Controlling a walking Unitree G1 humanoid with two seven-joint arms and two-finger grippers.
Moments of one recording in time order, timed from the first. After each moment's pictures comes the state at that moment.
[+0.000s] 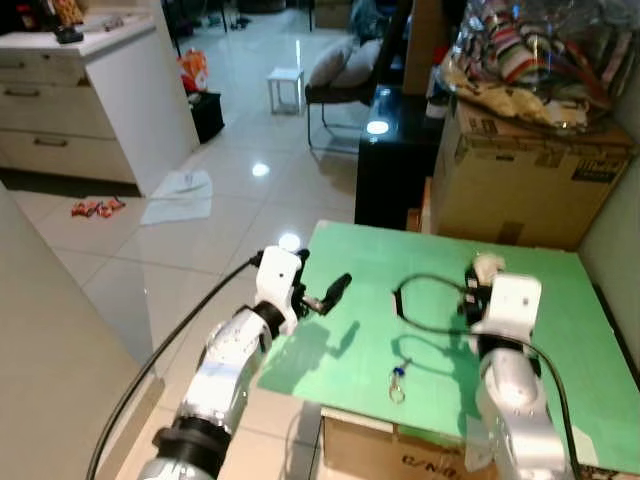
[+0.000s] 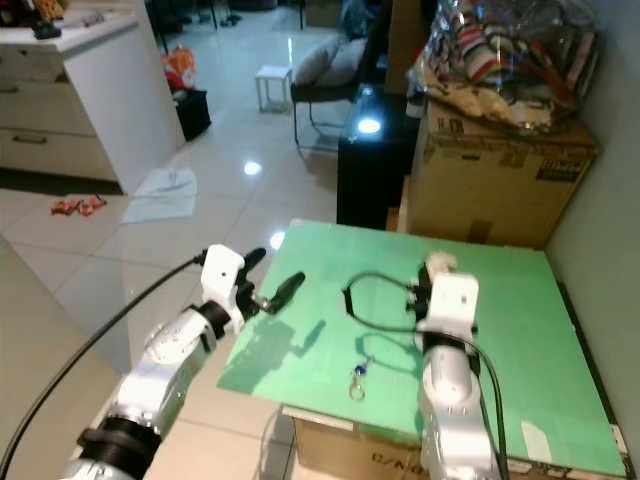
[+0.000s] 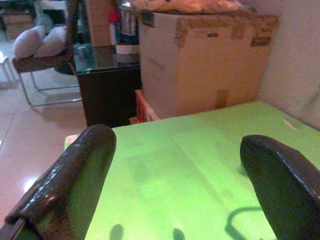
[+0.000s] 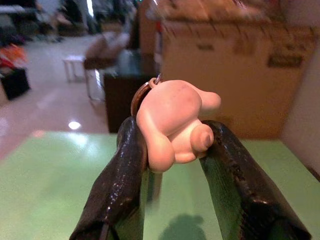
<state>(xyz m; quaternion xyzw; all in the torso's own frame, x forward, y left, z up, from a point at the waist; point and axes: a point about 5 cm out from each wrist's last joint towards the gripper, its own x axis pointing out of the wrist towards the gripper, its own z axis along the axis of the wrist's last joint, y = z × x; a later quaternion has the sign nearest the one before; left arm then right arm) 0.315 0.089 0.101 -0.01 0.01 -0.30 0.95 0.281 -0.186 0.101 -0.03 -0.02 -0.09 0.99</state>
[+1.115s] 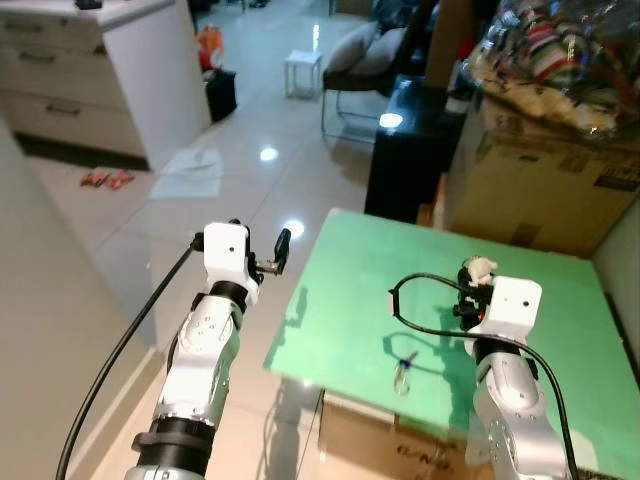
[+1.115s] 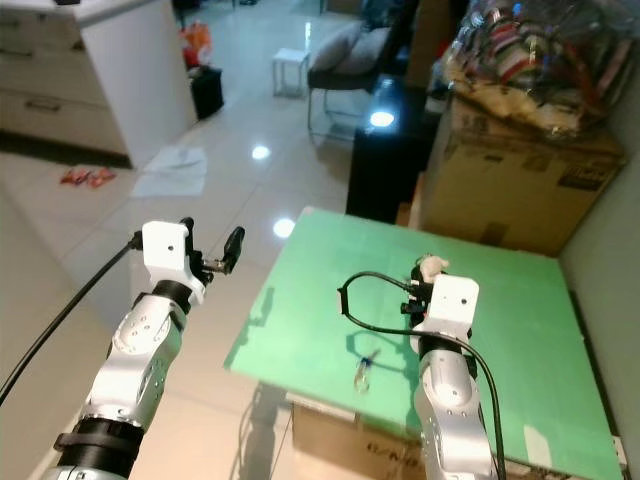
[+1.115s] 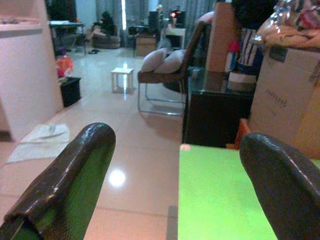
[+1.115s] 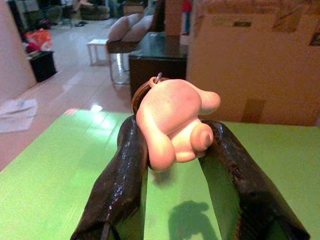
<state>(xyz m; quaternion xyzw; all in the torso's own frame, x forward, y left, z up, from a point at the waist) 0.324 0.135 0.131 0.00 -0.06 -0.09 0.99 0.276 -0.182 0.093 0.01 0.01 -0.09 1.00</state>
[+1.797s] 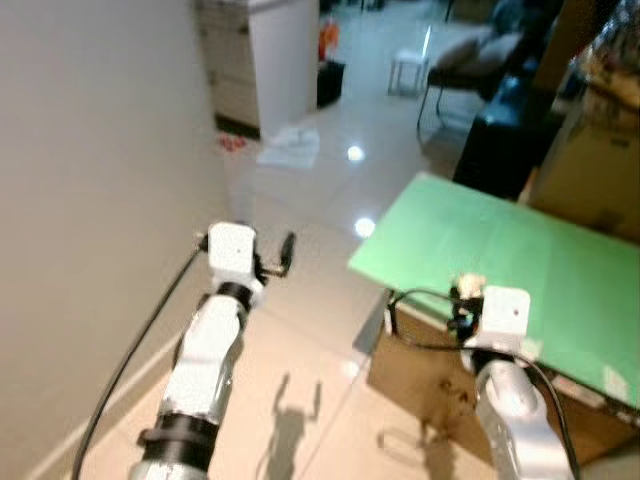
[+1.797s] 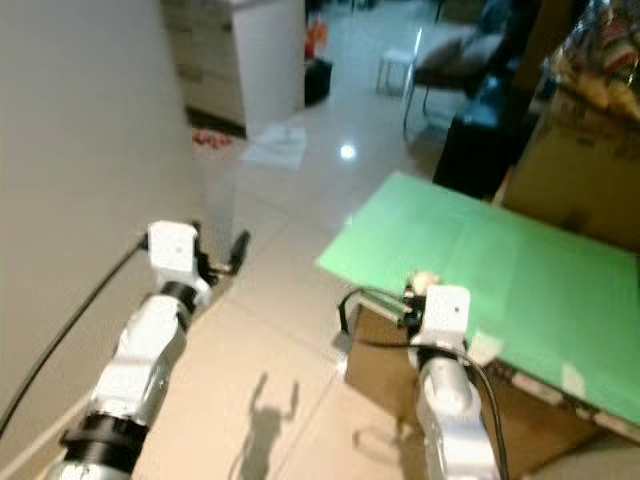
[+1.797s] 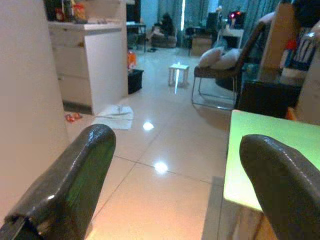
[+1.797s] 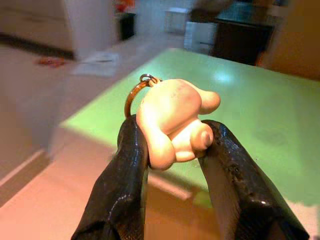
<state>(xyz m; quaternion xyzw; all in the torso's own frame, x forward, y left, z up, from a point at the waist) 0.327 0.129 0.127 0.00 -0.04 -0.10 0.99 0.275 -0.183 0.077 0.00 0.08 -0.04 1.00</state>
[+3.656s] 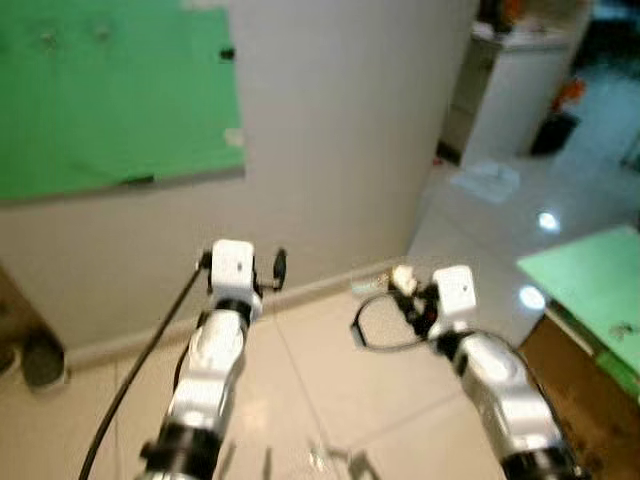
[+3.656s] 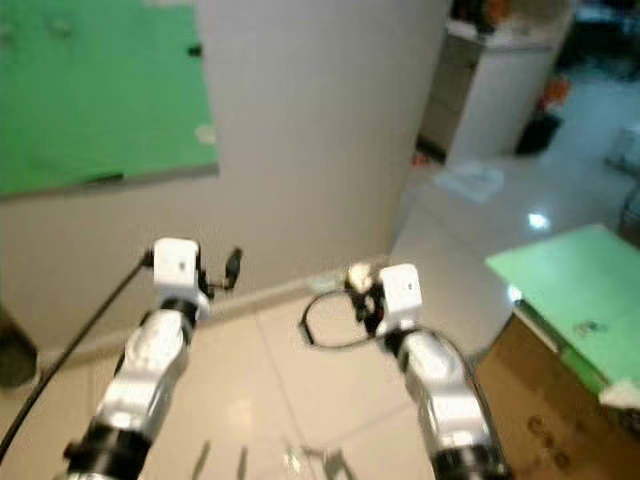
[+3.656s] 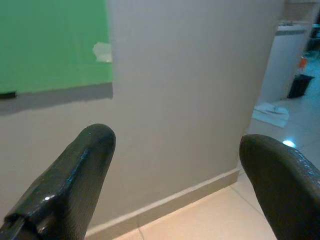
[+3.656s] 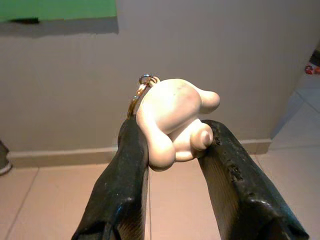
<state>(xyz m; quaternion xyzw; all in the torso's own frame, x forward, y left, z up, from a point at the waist) 0.321 0.134 0.107 0.02 -0.01 -0.04 1.00 0.300 -0.154 0.081 0.01 0.10 0.18 0.98</state>
